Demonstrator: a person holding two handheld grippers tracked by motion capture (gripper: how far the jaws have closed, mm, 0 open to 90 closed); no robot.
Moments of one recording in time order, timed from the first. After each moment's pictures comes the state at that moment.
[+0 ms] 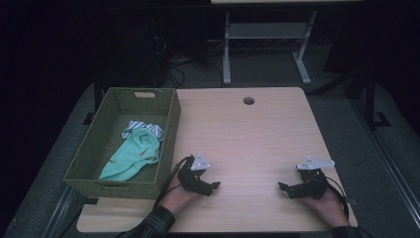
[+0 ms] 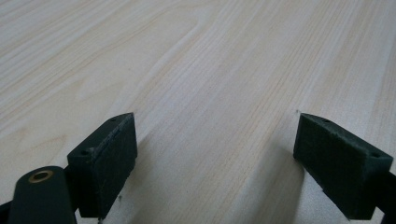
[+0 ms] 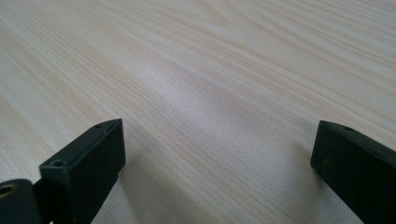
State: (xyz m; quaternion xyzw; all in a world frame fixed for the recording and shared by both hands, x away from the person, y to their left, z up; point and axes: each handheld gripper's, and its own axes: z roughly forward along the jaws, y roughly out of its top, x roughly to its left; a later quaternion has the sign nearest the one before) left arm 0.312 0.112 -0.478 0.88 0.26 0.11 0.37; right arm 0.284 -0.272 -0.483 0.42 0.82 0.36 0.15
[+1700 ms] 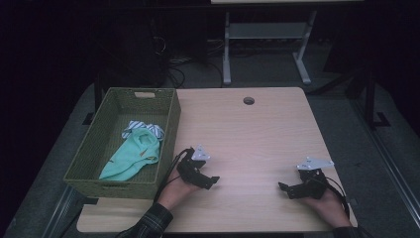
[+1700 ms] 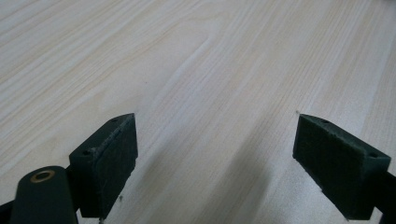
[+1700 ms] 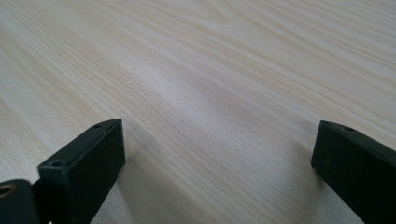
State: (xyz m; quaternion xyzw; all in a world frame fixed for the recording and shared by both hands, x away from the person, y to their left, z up) left arm 0.326 0.111 -0.455 0.89 0.28 0.09 0.36; right arm 0.283 -0.271 -0.483 0.42 0.82 0.35 0.16
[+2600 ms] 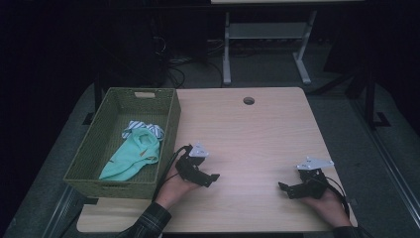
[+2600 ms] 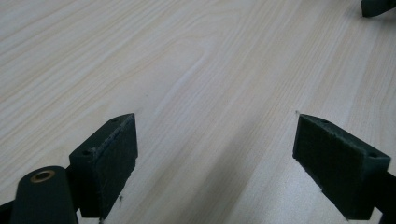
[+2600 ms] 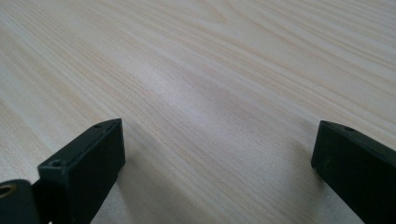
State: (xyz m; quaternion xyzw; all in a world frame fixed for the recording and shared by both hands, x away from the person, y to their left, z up) left arm 0.326 0.114 -0.441 0.88 0.28 0.08 0.37; right arm 0.284 -0.271 -0.483 0.42 0.82 0.35 0.16
